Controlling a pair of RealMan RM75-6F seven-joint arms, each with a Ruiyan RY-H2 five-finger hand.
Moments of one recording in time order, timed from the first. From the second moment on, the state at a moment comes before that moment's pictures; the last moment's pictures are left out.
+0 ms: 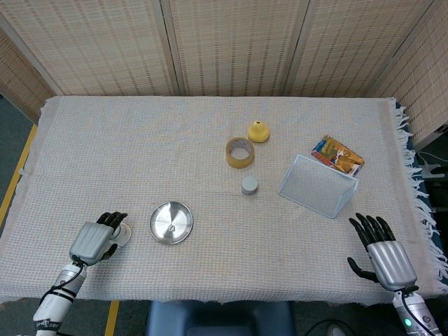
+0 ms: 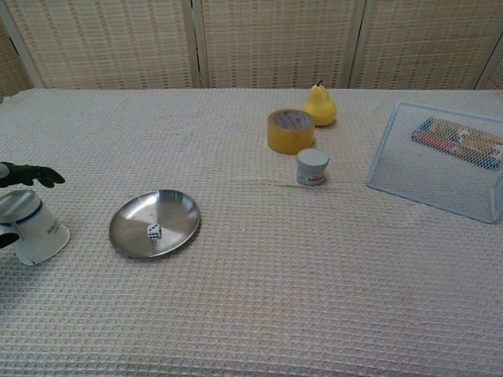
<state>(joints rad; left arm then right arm) -0.40 -1.30 -0.01 -1.69 1.26 1.14 0.52 0.09 -1.15 -0.04 -1.65 -1.57 1.38 -0.17</state>
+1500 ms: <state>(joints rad) -0.58 -1.48 -0.12 -1.72 1.28 1.06 0.55 0.09 -1.13 -0.05 -1.66 -1.59 1.38 -0.12</state>
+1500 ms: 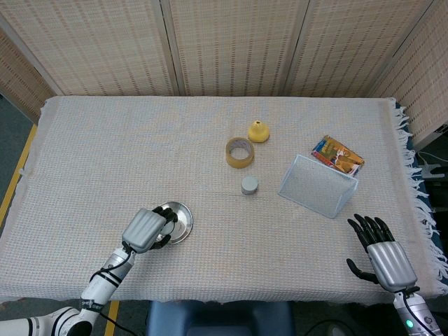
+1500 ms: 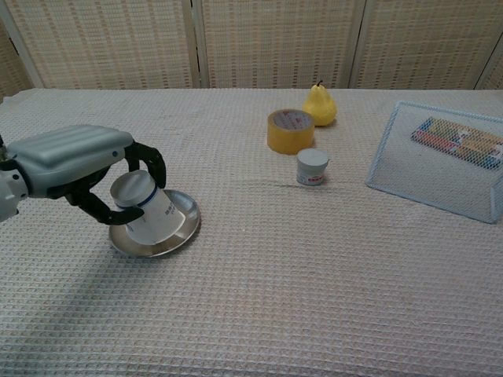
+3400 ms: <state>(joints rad) -0.67 -1.50 -0.12 -1.58 1.15 1.07 0.66 0.08 -1.12 -0.05 -1.67 -1.59 1.38 -0.13</state>
